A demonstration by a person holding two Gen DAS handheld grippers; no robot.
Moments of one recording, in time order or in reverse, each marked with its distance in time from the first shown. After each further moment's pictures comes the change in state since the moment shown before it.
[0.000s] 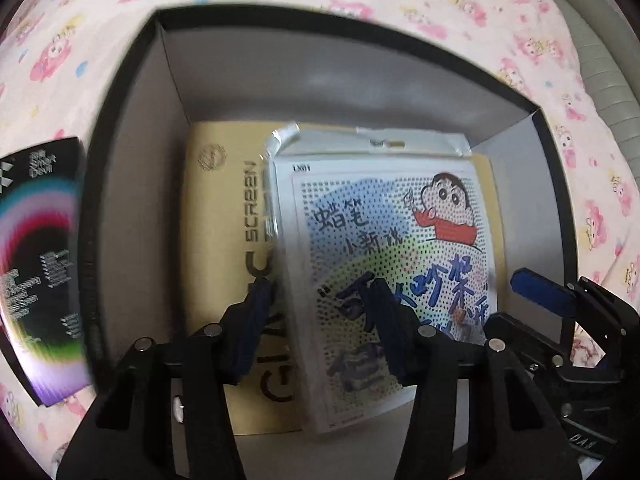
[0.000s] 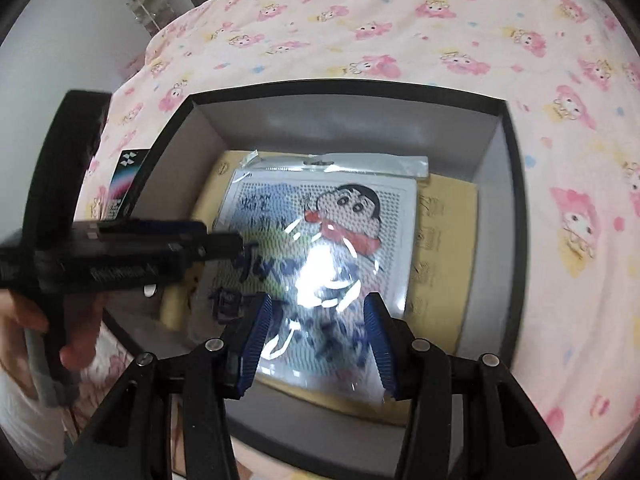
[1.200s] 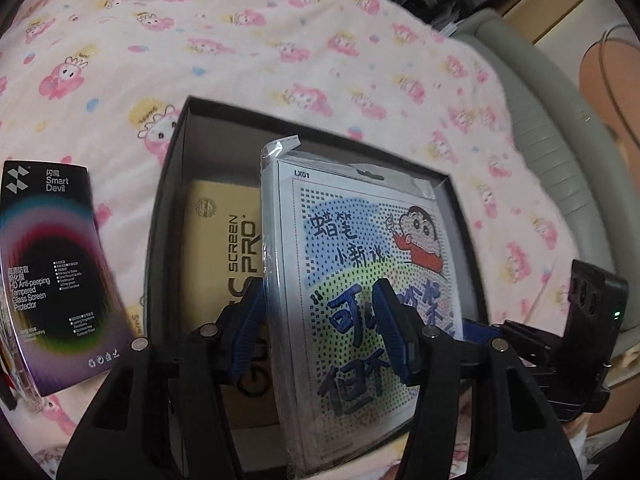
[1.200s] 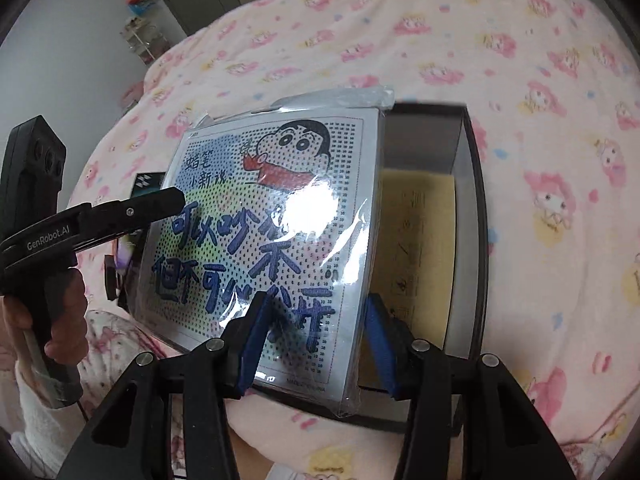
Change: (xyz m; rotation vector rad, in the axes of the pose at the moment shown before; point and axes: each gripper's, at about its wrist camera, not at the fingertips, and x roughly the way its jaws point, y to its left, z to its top) left arm -0.056 0.004 -0.001 -0.004 -0.267 -0.201; right arm -0.023 -0.014 -0.021 0.088 -0.047 0.044
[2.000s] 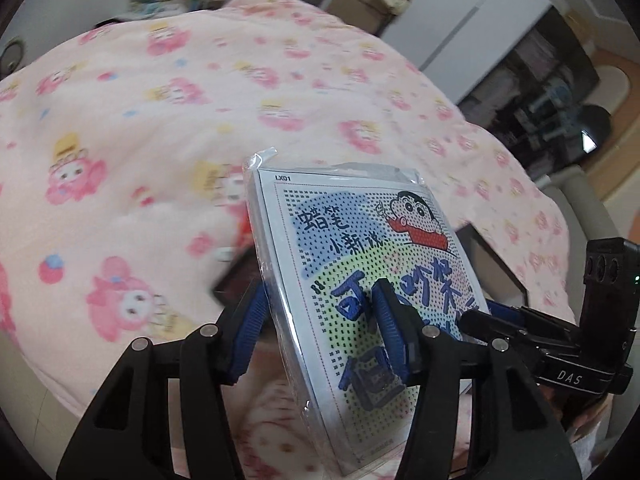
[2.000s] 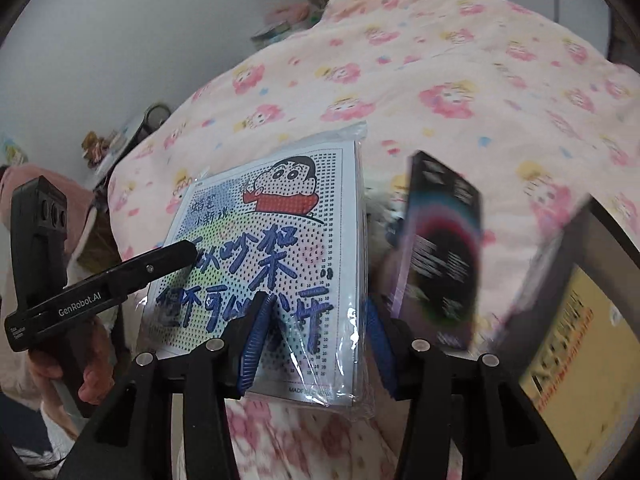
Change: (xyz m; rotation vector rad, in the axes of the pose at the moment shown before) left arm -0.220 0.215 -0.138 -0.414 -0.370 0.181; right arm 0.054 0.310 0.021 -0.443 0.055 0.206
